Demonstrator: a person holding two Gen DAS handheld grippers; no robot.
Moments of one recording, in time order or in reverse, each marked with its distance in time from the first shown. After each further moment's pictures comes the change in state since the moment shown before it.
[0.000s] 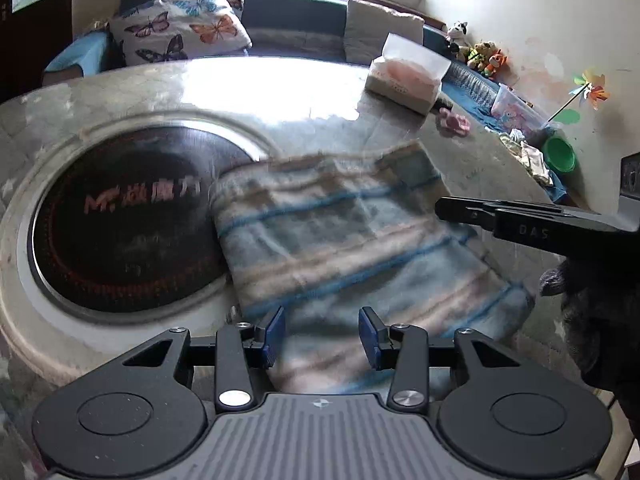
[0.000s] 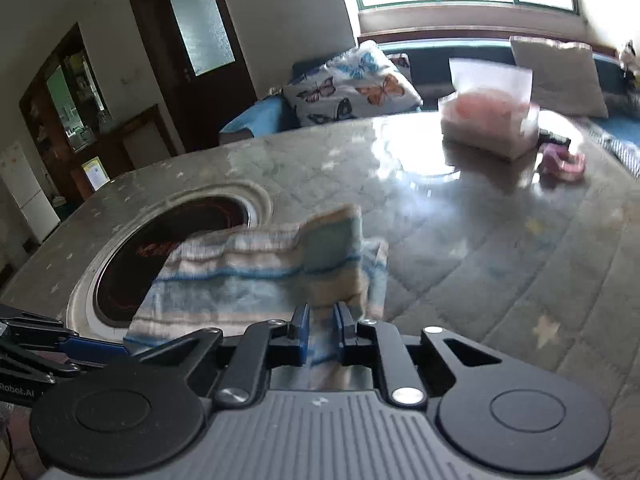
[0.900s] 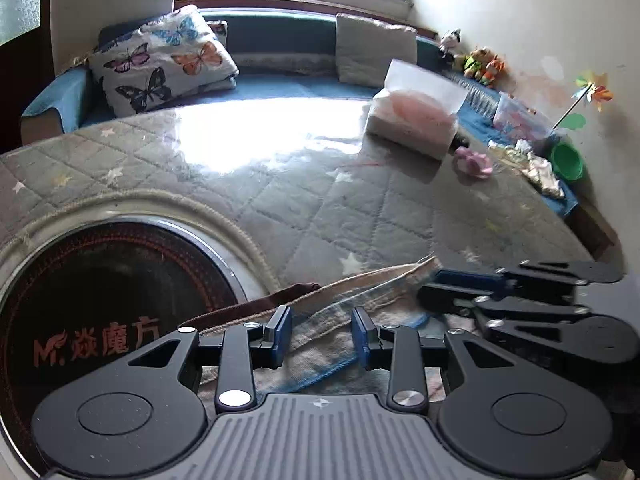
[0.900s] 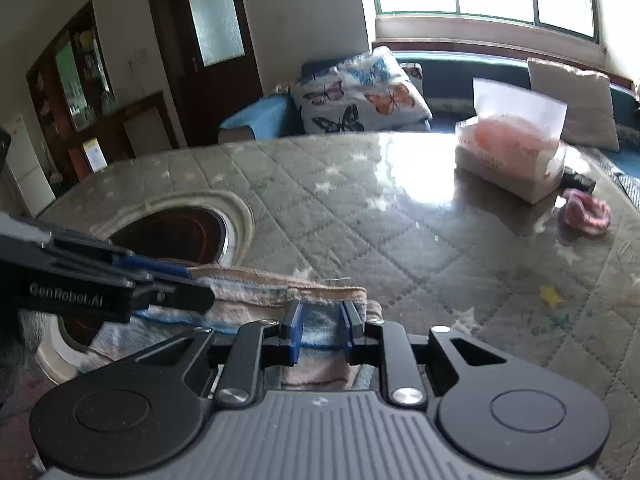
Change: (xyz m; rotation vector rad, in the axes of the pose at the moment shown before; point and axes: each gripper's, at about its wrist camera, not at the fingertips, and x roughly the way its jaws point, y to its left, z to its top) left arm 0.078 -0.008 0.081 0.067 -0.035 0.014; right arm 0.051 -0.011 0.028 -0.076 0.022 -0.017
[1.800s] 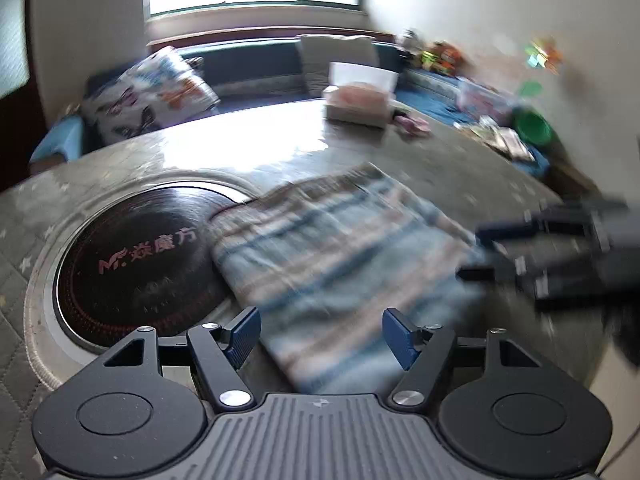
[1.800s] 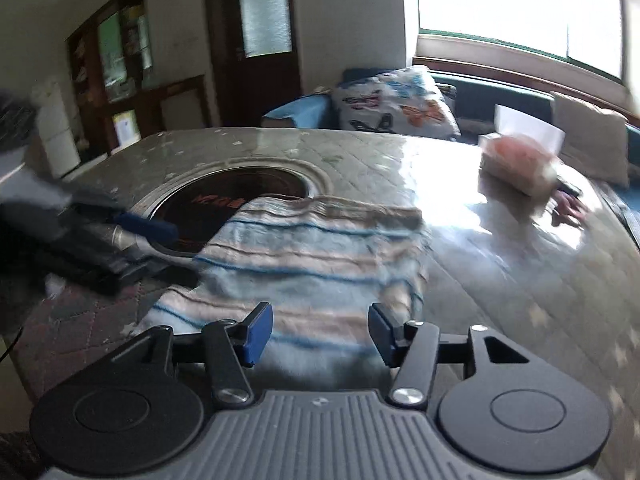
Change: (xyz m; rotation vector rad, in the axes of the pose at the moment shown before) left arm -0.118 -0.025 -0.118 0.220 -0.088 0.012; right arm -0.123 0.064 -0.076 -0.118 -0.029 0.006
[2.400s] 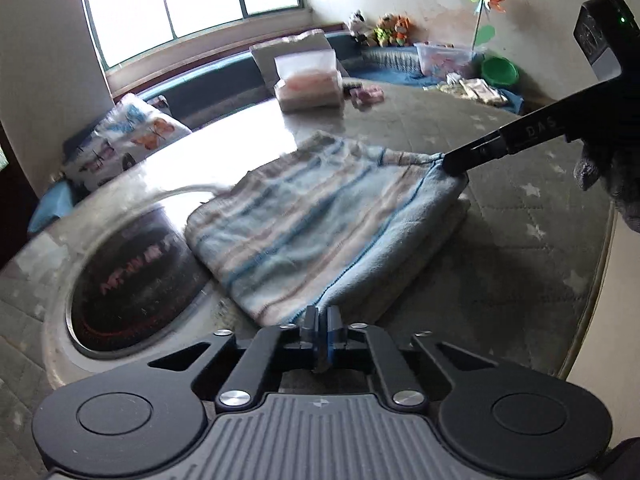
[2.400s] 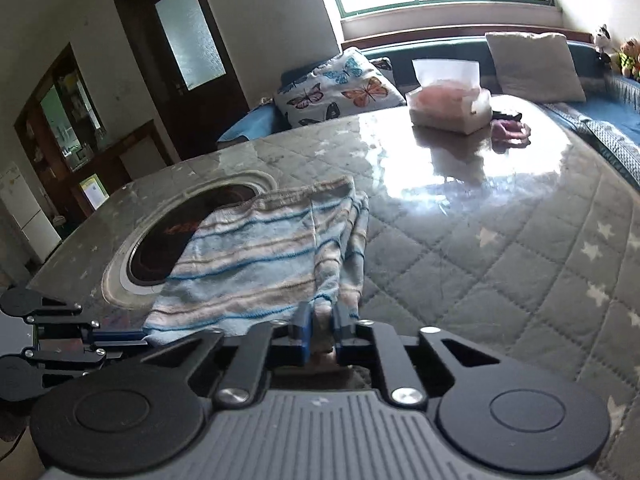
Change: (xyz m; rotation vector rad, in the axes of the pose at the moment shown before) left arm -0.013 -0.031 -0.033 0.214 -0.030 0.045; right arm -0.018 -0.042 -0.015 0.280 -0.014 0.012
